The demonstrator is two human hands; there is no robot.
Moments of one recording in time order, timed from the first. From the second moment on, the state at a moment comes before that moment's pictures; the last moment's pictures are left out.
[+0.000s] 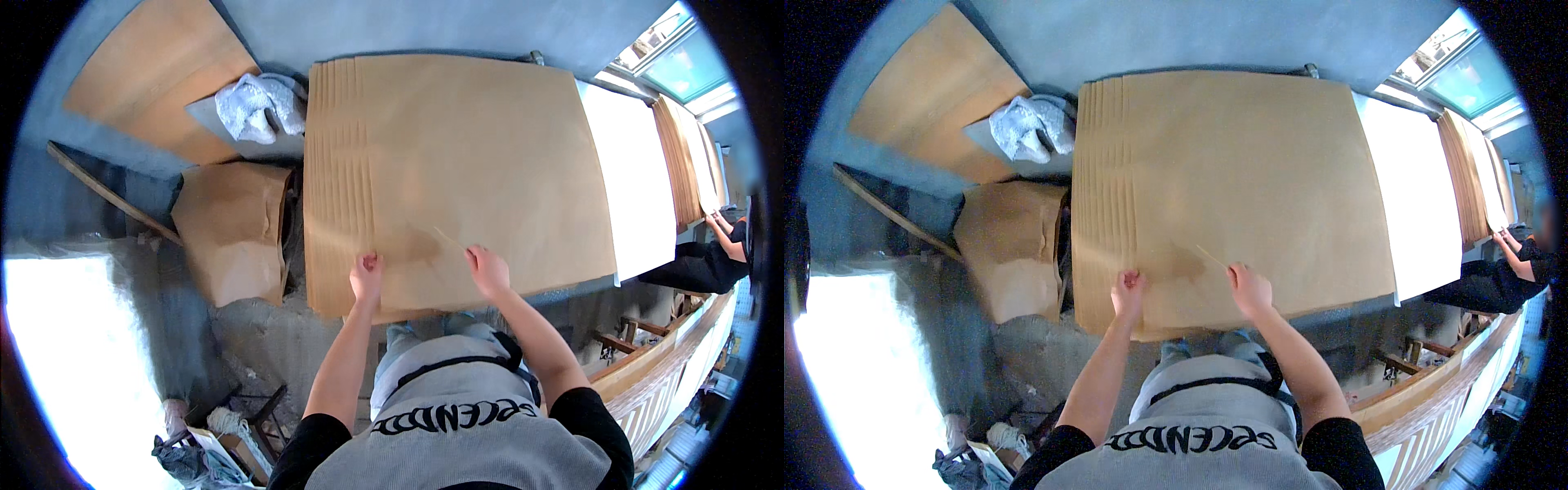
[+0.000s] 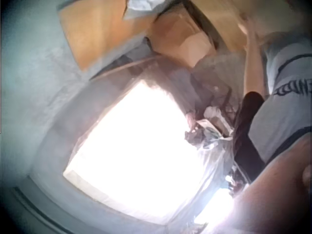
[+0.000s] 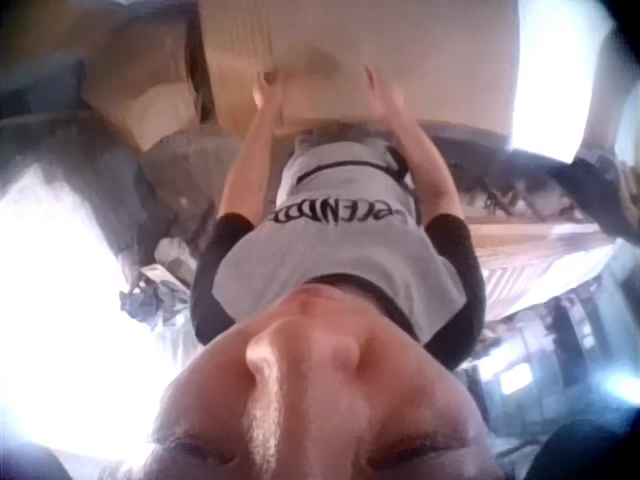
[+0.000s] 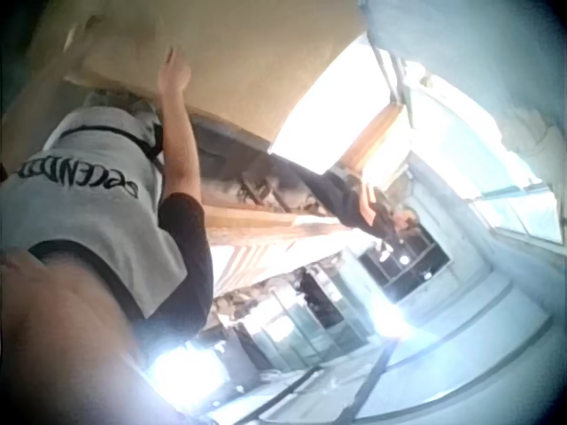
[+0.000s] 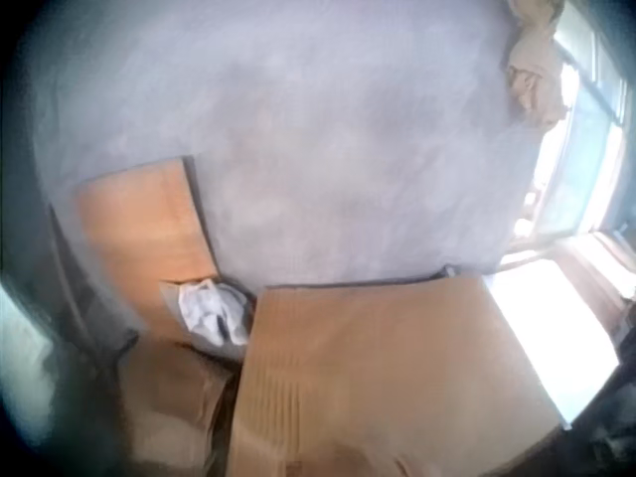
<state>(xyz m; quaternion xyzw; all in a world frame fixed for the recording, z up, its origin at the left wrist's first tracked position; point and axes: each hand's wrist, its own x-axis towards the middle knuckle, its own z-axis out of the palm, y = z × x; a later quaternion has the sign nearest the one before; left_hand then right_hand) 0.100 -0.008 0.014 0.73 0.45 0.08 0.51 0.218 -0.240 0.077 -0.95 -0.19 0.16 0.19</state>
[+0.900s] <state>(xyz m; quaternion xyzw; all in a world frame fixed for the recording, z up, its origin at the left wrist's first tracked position) 0.042 -0.126 0.062 0.26 0.30 -0.12 0.91 0.195 -0.383 0.074 -0.74 -0.04 0.55 0.39</state>
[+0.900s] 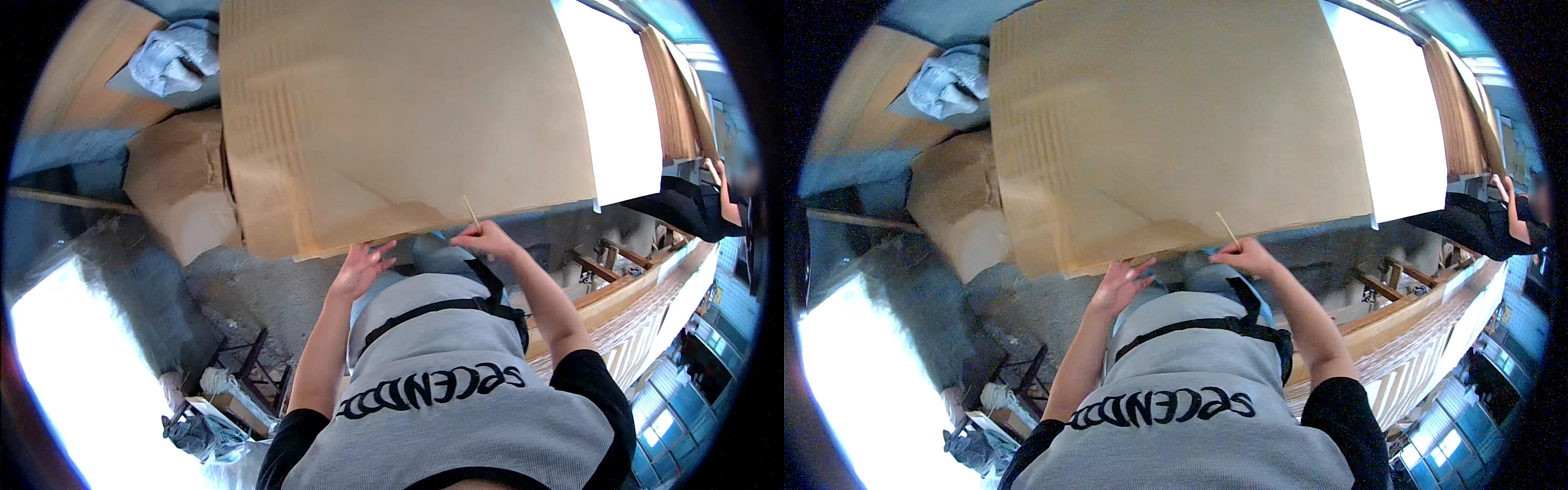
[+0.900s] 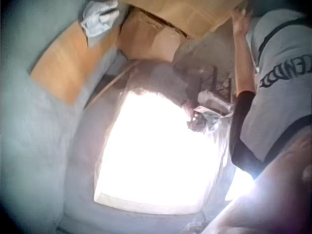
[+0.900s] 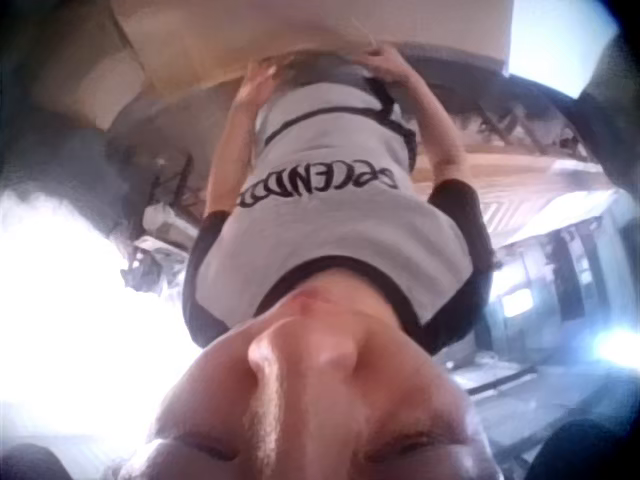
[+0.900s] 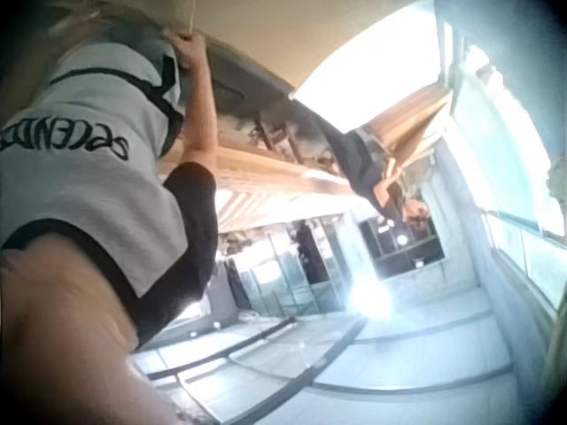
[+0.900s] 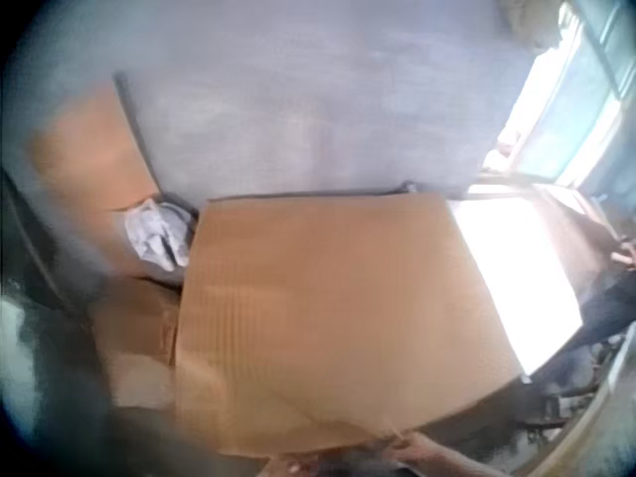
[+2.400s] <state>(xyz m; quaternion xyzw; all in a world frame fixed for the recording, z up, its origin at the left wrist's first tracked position) 0.101 -0.102 0.042 0.53 0.53 0.10 0.66 0.263 -0.476 -0.016 -0.69 0.18 0.20 0.67</state>
